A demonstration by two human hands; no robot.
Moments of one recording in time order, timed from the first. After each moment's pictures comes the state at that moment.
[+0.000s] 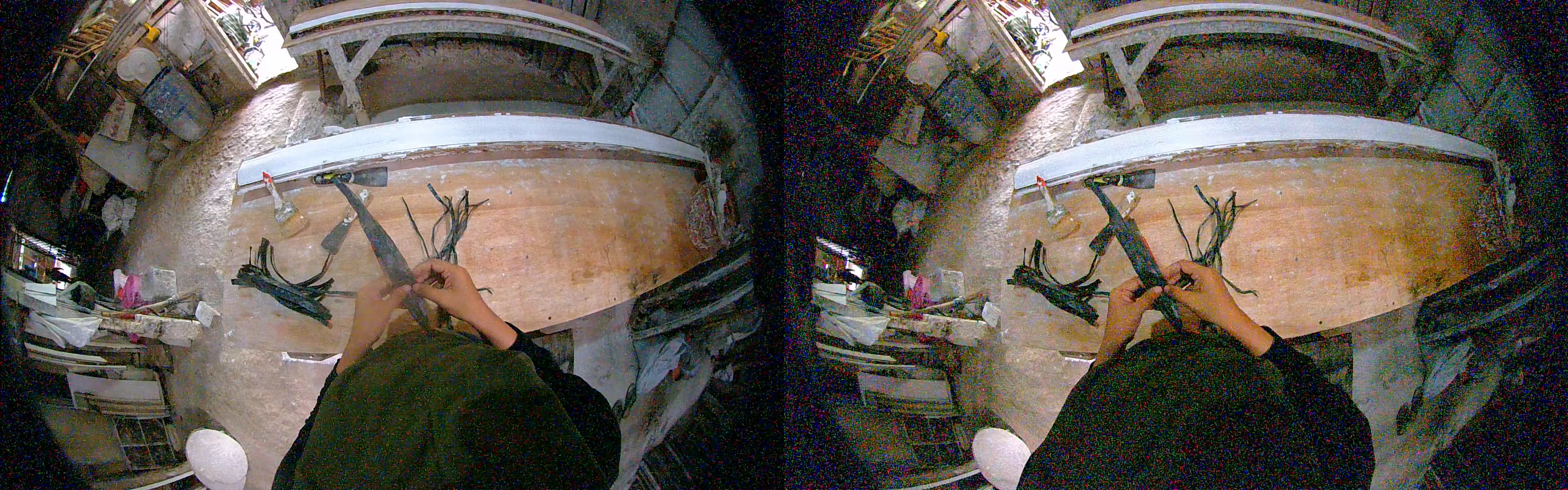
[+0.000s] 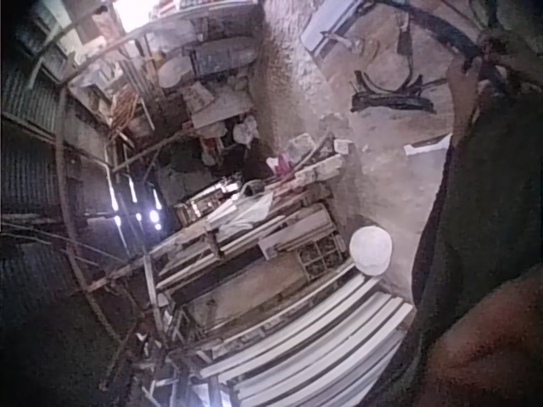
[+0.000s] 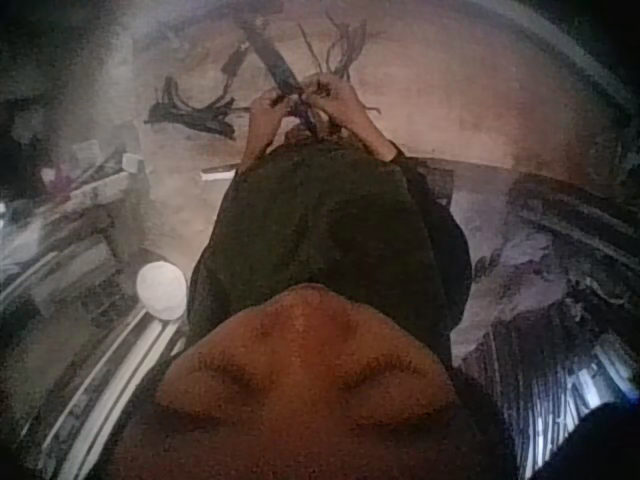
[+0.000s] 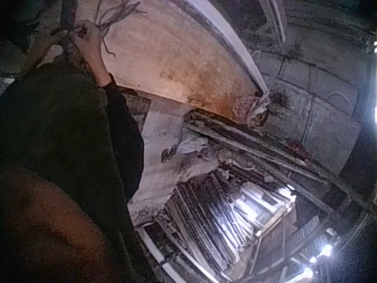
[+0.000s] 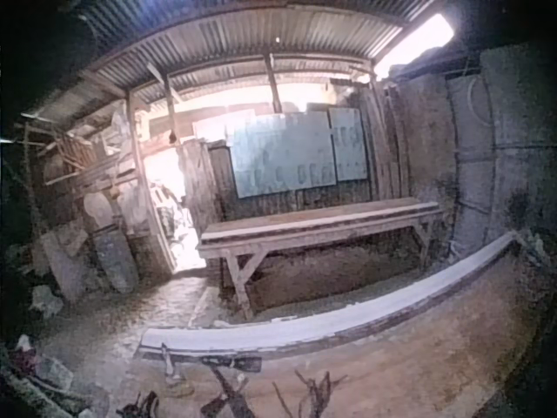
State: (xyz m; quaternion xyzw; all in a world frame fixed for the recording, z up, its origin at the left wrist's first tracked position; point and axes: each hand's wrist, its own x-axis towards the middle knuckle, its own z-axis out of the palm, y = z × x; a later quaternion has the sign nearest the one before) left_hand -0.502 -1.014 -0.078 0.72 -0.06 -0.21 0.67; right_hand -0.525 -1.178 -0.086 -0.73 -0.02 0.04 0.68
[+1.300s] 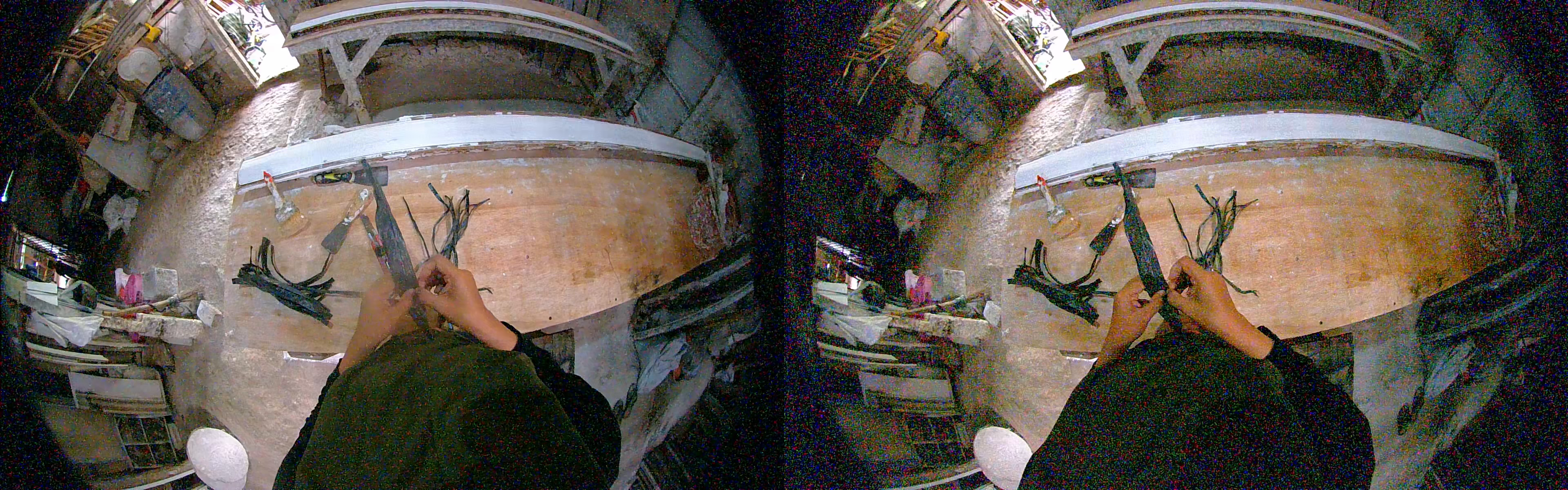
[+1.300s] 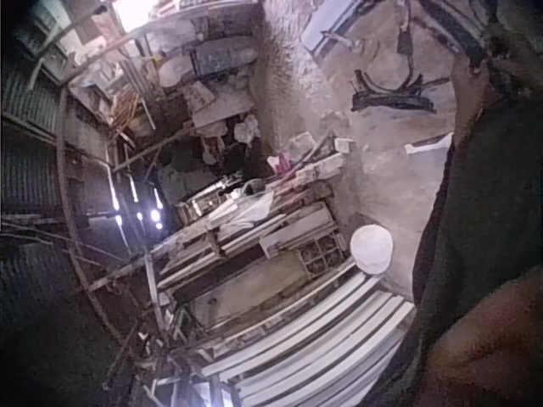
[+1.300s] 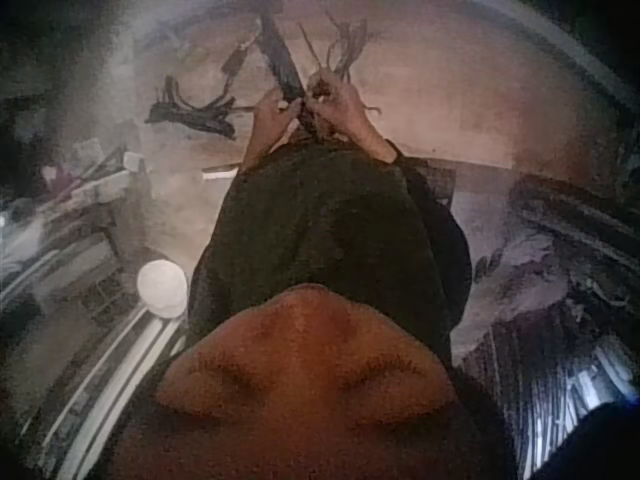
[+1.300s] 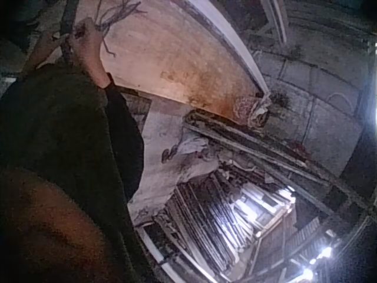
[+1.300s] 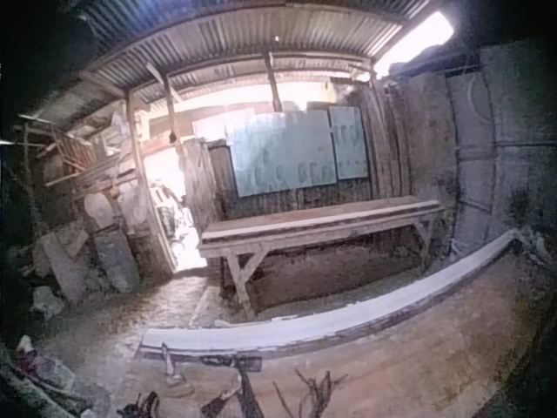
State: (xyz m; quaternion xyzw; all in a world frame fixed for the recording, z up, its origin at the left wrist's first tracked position) left_hand -0.504 -1.016 -0.088 0.77 -0.17 -0.15 0.60; right_hand -0.534 -1.175 -0.062 -0.80 0.00 -0.02 0.60
